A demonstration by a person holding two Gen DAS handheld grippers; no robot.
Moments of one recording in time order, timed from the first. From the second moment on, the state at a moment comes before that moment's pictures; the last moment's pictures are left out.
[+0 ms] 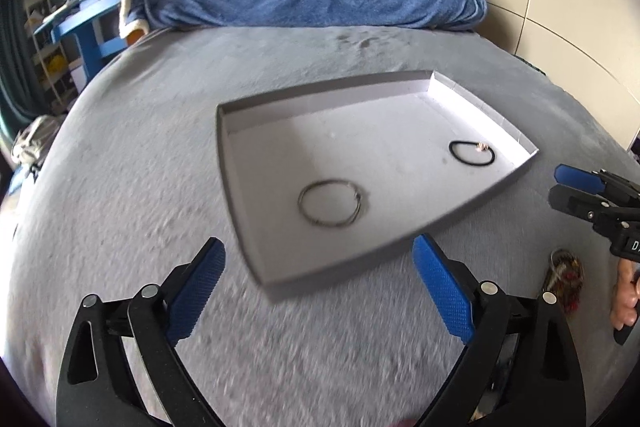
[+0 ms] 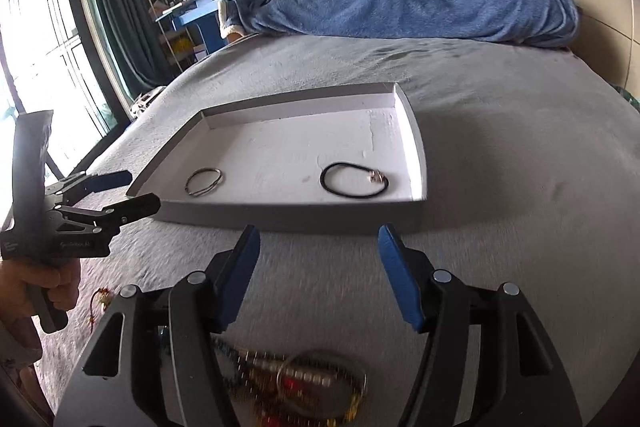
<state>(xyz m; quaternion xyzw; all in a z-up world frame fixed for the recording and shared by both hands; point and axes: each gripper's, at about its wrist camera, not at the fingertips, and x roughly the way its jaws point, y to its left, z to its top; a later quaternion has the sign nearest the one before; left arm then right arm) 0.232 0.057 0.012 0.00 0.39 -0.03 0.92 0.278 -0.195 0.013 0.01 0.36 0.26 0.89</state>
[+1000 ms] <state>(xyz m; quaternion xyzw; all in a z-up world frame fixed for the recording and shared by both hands) 0.089 0.048 0.001 -0.04 0.35 -0.03 0.93 0.175 -0.242 -0.009 0.03 0.34 0.23 0.91</state>
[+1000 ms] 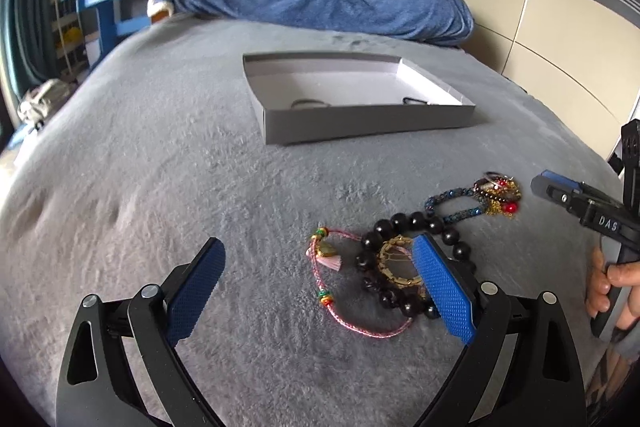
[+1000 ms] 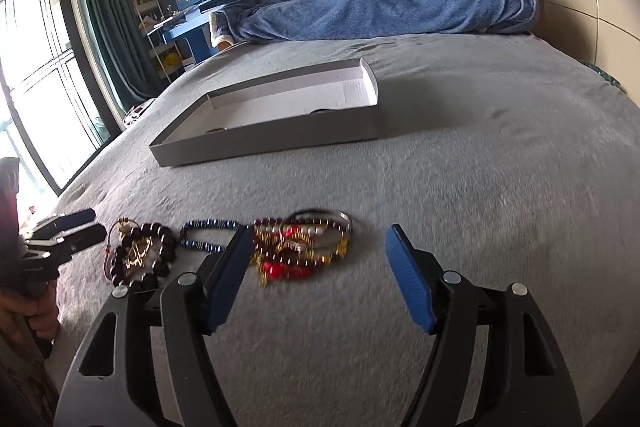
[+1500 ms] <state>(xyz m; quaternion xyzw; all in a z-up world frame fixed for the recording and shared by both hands) 0.071 -0.013 0.001 0.02 0.36 -0.11 0.93 0.169 -0.243 -0.009 0.03 0.34 0.22 0.91</state>
